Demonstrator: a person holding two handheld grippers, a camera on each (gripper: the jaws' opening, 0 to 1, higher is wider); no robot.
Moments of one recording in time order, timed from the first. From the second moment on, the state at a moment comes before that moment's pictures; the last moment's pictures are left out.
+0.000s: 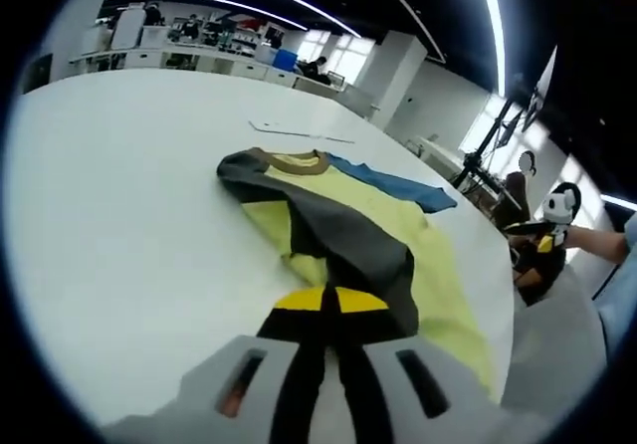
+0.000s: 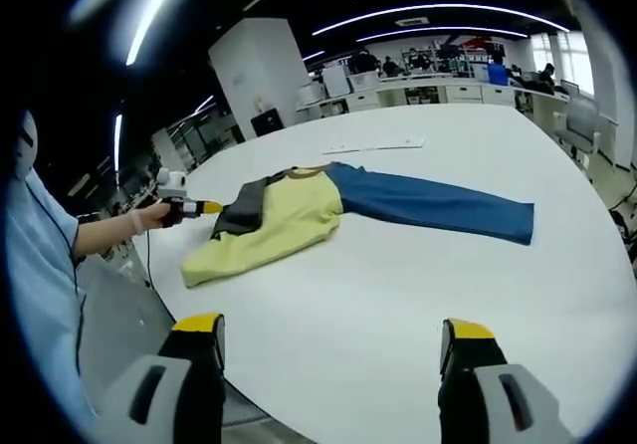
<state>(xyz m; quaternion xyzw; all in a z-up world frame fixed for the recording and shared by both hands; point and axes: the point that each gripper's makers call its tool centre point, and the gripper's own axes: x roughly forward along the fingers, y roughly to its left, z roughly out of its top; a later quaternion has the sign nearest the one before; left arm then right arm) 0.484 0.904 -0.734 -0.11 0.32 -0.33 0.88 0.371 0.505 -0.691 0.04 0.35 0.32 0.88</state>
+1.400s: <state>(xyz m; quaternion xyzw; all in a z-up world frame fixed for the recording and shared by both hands) 0.480 1.212 -0.748 -0.02 0.38 -0.04 0.92 0.382 0.531 -0.691 0.01 0.37 0.34 0.87</state>
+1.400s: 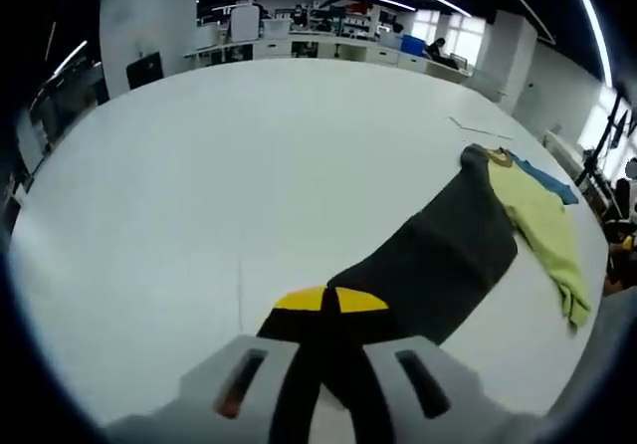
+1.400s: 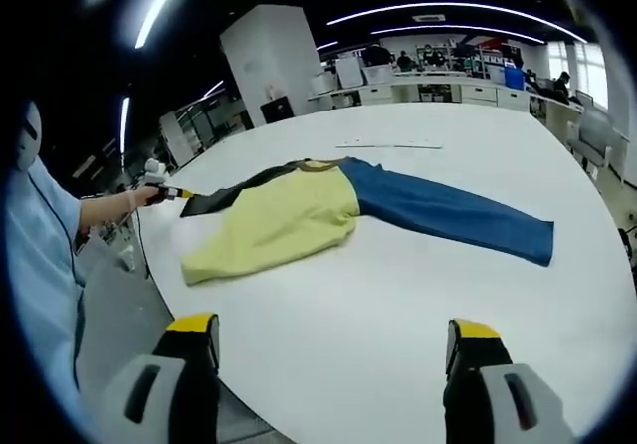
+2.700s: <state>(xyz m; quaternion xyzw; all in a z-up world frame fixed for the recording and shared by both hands) 0.498 1.232 -0.766 0.02 0.39 0.00 0.92 0.381 0.545 -0.703 0.02 0.38 0.35 0.85</state>
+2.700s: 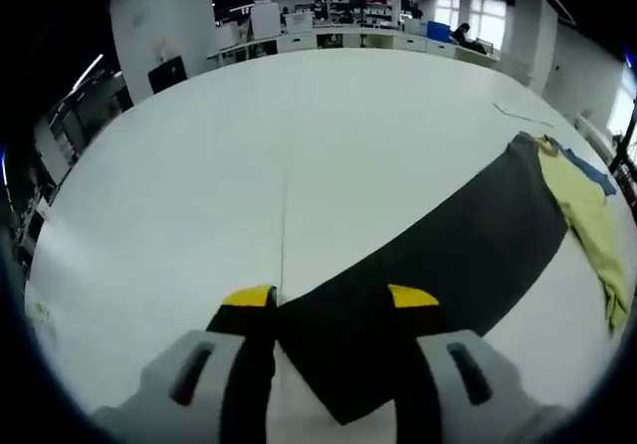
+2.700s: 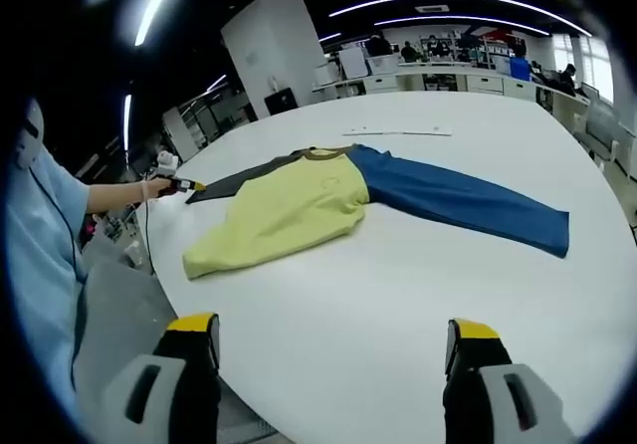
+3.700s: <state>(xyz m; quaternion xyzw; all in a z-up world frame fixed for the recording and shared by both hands) 0.481 1.141 -0.720 0.04 0.31 -0.16 0.94 0.381 0.554 -0.698 0.02 0.36 0.37 0.86</state>
